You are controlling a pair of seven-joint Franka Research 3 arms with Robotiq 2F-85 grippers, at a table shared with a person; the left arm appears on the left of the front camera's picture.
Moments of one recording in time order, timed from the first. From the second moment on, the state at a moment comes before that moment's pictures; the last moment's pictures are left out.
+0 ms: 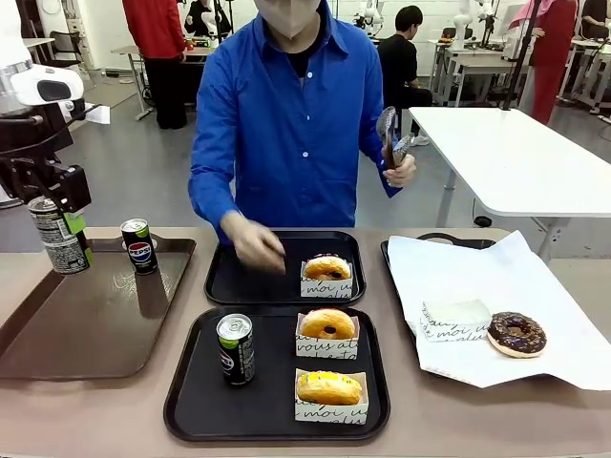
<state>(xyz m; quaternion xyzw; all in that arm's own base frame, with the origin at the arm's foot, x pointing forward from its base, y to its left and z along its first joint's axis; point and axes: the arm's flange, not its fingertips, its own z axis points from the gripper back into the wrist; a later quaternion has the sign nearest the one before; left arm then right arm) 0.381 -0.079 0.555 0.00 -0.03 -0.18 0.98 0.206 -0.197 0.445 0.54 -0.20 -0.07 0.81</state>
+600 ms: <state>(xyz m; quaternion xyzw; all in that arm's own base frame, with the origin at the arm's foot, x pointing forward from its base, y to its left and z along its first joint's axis) 0.381 -0.078 0.555 0.00 -0.03 -0.18 0.98 0.206 -0.197 0.445 0.54 -0.20 -0.07 0.81</state>
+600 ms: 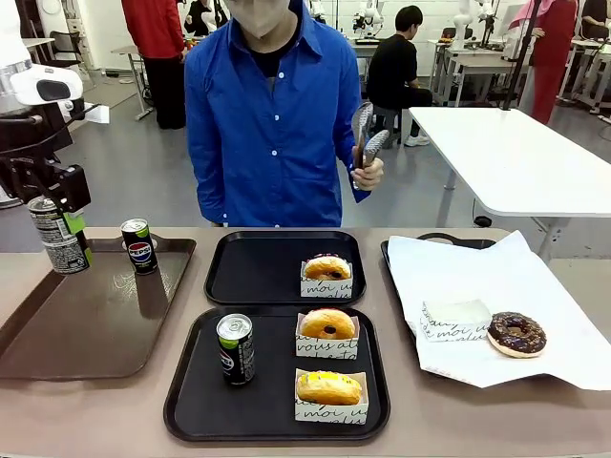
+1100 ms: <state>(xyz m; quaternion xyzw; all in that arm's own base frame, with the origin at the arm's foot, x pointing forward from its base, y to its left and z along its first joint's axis) 0.382 -0.081 0.555 0.00 -0.03 -0.18 0.98 0.206 -0.197 0.445 0.54 -0.20 -0.07 0.81</state>
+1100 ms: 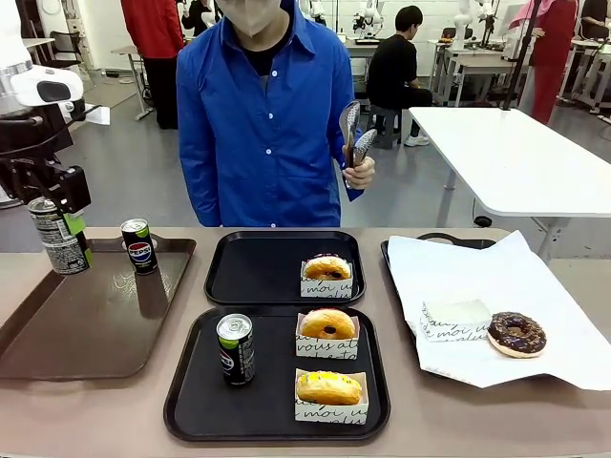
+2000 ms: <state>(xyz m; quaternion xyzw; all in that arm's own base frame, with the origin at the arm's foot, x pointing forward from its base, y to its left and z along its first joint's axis) 0.514 -0.191 0.552 -0.01 -0.09 -0.23 0.97 0.206 -0.197 0.445 0.54 -0.20 -0.07 0.81</state>
